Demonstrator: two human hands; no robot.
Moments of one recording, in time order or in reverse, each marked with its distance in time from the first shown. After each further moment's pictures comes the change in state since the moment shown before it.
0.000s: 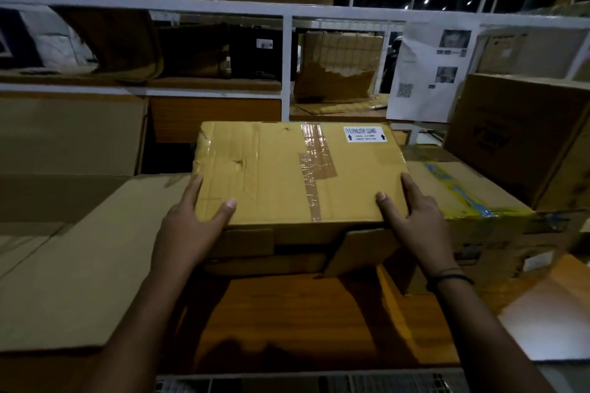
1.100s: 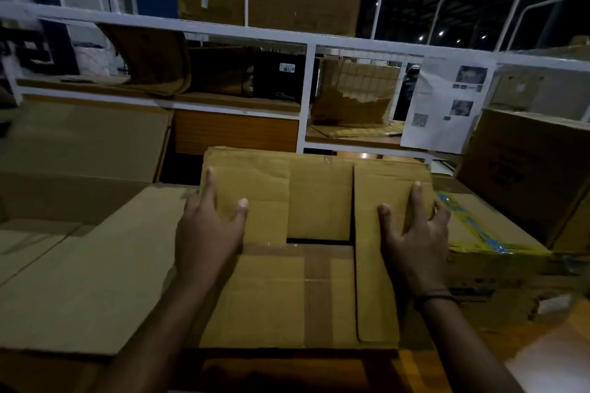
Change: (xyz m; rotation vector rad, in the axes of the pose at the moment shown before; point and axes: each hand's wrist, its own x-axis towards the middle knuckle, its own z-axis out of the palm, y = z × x) left_hand 0.000 0.022 0.002 0.057 0.222 0.051; right_hand -0.001 -0.034 0.016 -0.029 0.193 -0.075
